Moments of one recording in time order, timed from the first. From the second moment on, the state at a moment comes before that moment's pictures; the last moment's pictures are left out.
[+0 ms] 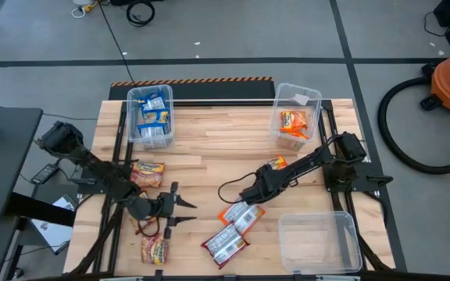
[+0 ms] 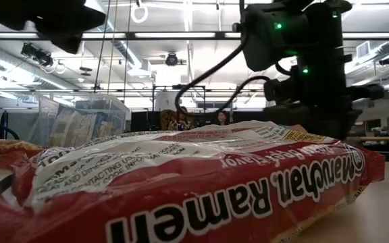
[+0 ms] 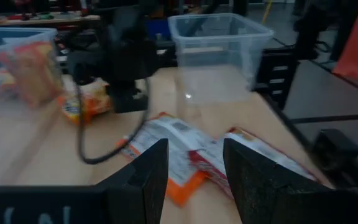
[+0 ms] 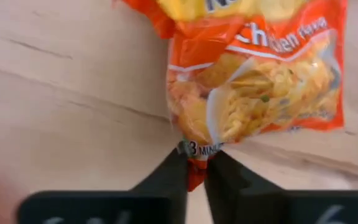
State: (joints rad) left arm -0.69 1.33 0.45 0.66 -0.62 -0.14; right arm 0.27 1.92 1.20 -1.09 0.20 1.55
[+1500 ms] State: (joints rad) left arm -0.14 1.18 0.97 -0.05 -0.05 -0.26; right arm 0.30 1.40 1.32 -0.74 0.13 0.71
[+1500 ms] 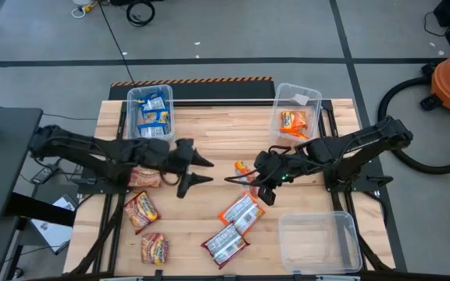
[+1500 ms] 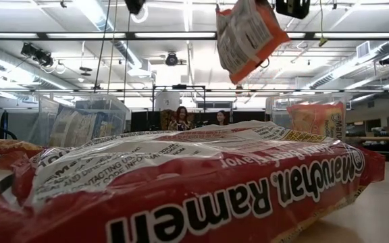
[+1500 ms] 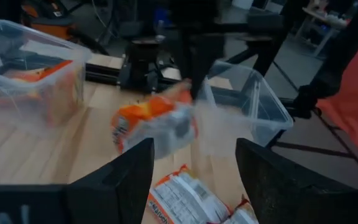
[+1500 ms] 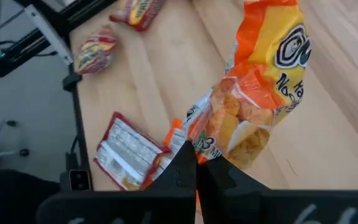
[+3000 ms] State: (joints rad) left arm -0.02 1.33 0.97 0.12 0.15 0.01; right arm 0.25 1.40 1.32 -0.82 -0.02 0.14
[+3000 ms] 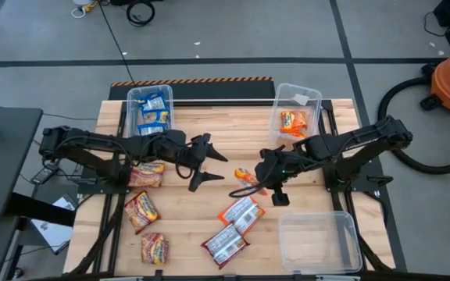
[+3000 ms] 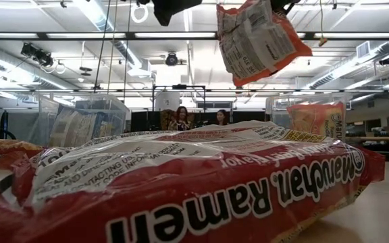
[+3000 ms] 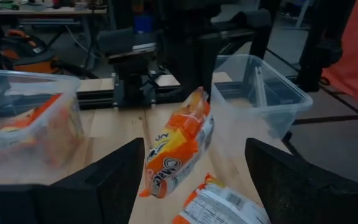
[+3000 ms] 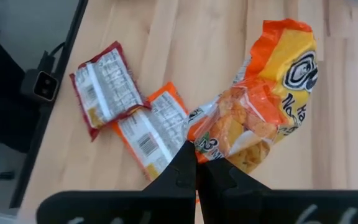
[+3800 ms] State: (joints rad) left arm -0.01 1.37 0.97 0.27 0.20 0.04; right arm 0.22 1.39 1.33 -0.64 -0.05 0.05
